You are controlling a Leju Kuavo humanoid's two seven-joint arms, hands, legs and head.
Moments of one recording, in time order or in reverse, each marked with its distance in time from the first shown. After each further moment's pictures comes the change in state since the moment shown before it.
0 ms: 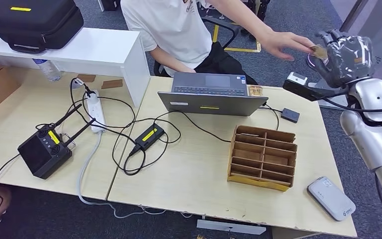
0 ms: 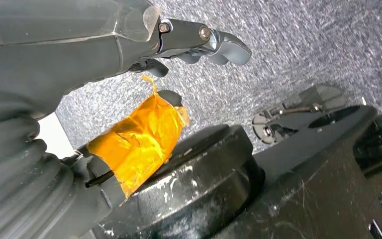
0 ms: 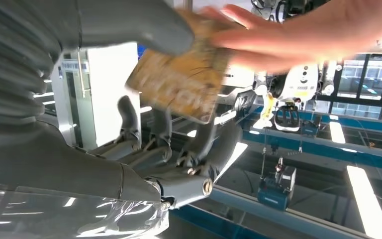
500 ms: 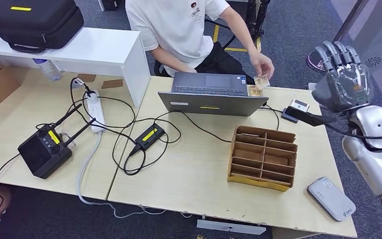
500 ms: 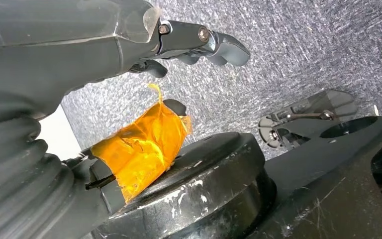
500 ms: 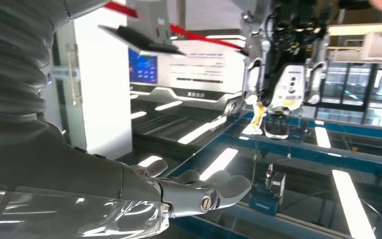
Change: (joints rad) left arm 0.009 0.003 0.003 0.000 0.033 0.025 0.025; right arm 0.208 -0.090 -0.022 -0.167 -0.047 -0.062 -0.027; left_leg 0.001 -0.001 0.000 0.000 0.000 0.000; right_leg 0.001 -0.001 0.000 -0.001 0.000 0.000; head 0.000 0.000
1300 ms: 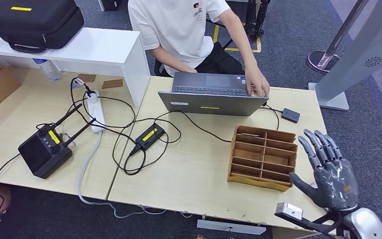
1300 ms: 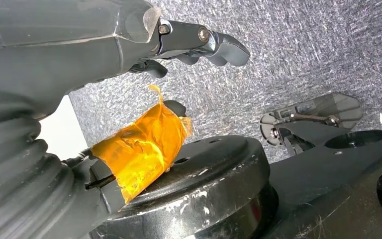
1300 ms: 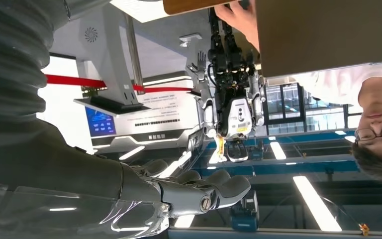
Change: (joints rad) left arm 0.003 -0.014 0.060 0.000 0.043 0.033 0.020; right arm 0.817 -0.019 -0.307 -0.652 0.009 -0.069 -0.074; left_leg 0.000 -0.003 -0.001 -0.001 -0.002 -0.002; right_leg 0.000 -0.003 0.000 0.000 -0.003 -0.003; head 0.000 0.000
